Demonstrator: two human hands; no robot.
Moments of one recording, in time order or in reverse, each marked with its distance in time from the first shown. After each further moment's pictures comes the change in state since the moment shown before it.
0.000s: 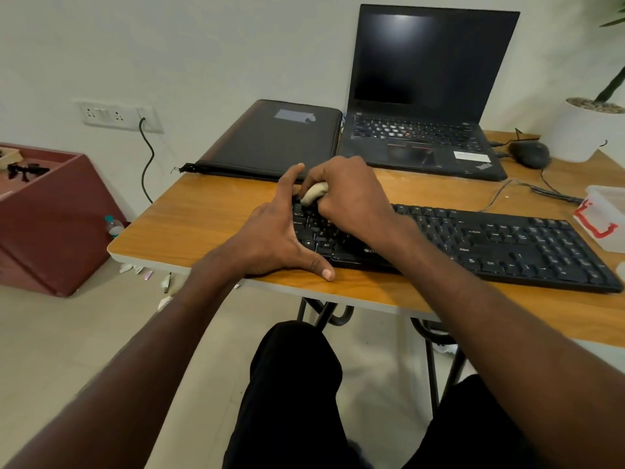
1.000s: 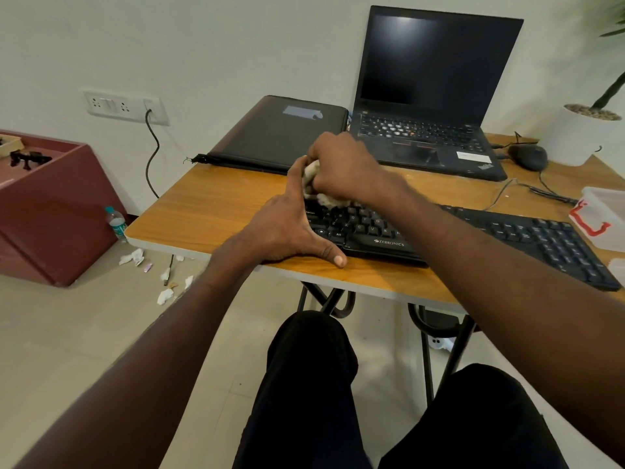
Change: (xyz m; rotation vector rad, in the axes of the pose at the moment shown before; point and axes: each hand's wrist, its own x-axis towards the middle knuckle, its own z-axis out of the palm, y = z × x) left_hand -0.003 0.003 -0.001 0.013 -0.007 -0.004; right_hand 0.031 -0.026 -0.012 -0.206 -0.185 0.057
